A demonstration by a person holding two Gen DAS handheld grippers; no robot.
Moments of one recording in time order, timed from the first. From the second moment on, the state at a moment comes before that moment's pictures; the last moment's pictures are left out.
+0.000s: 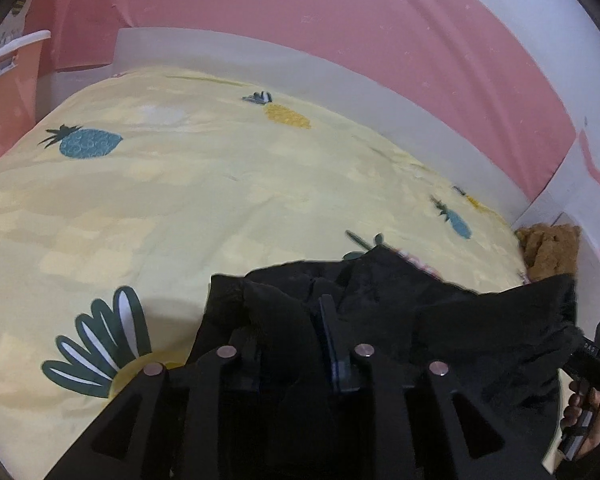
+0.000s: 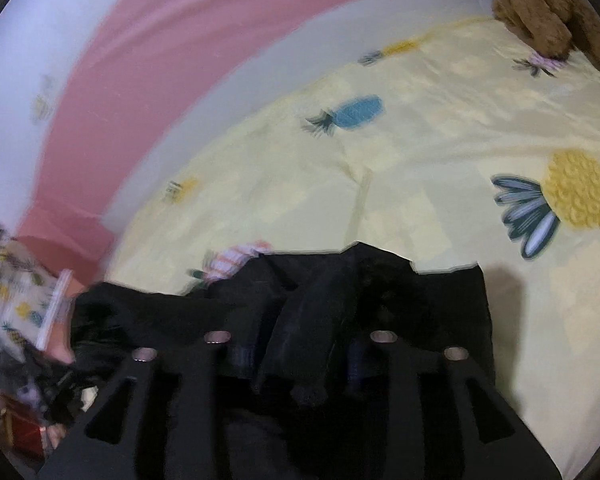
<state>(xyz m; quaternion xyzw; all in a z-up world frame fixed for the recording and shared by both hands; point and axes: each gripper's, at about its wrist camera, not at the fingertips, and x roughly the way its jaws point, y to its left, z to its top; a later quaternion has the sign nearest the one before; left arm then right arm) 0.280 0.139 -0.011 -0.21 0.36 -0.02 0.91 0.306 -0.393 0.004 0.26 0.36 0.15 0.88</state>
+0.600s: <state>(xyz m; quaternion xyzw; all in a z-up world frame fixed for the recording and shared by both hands) 0.308 0.159 -0.010 -0.22 0.40 -0.05 0.89 0.341 -0.414 -0.015 0.20 0.41 0.17 0.87</state>
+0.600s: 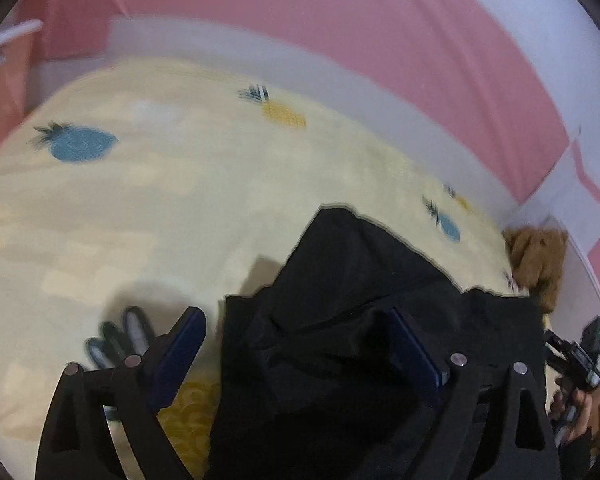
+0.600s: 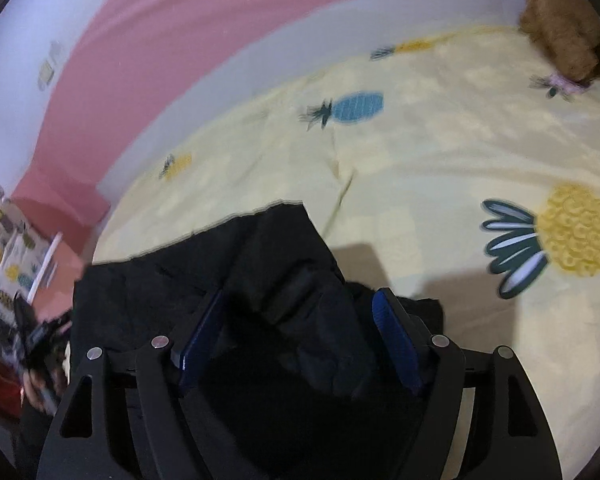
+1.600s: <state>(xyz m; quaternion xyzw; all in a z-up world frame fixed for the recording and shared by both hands) 0.362 0.126 -0.051 -0.15 0.40 0.06 0.90 0.384 -0.366 -0.046 0.09 0.43 0.04 0.90</state>
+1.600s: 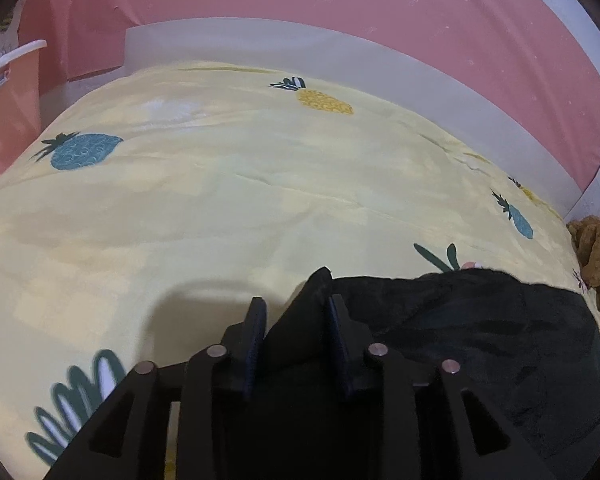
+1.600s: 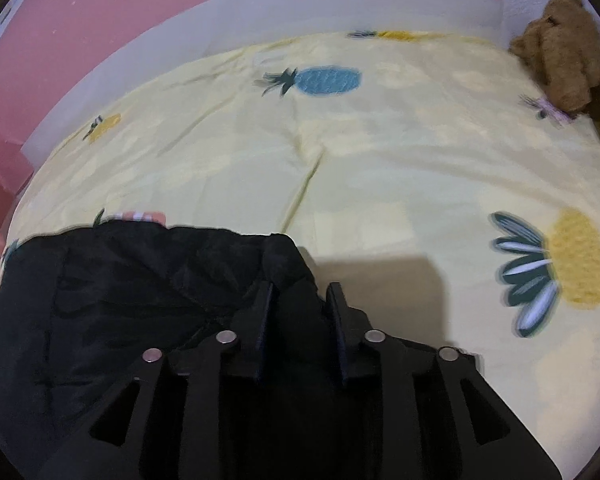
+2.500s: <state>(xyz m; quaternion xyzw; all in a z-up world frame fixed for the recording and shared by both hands) 0.402 -0.007 -0.050 -0.04 0.40 -0.05 0.91 0.399 -0.250 -0.063 -0.01 0.42 0.11 0.90</state>
